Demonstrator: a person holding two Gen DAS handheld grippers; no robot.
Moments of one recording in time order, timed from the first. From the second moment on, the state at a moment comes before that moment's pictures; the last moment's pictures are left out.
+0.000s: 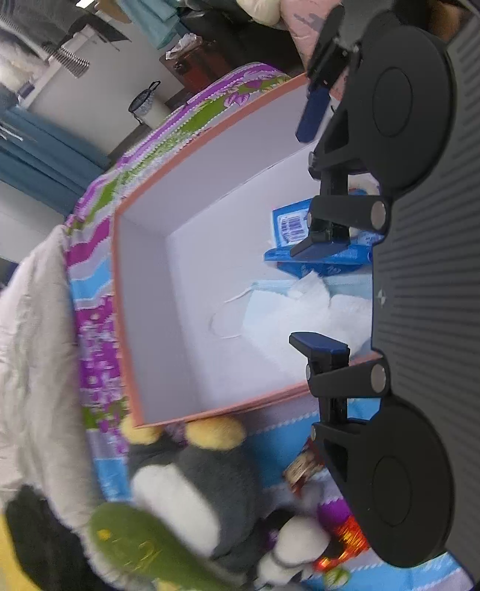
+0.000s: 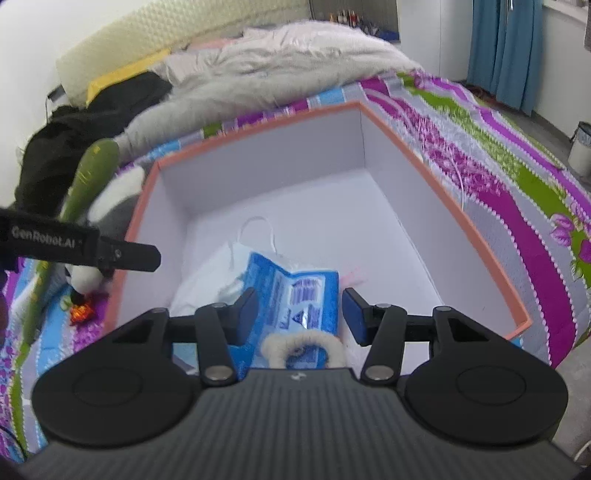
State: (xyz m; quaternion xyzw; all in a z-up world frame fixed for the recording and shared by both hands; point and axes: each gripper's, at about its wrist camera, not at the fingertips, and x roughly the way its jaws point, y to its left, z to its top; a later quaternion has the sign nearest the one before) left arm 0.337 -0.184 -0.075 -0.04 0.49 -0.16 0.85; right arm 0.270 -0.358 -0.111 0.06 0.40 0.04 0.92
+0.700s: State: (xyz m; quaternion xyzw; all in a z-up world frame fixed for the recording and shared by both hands) left arm 0.228 -0.113 0.017 -0.05 0.36 -0.14 0.92; right arm 0.204 -0.303 -0.023 0.04 0.25 0.11 0.96
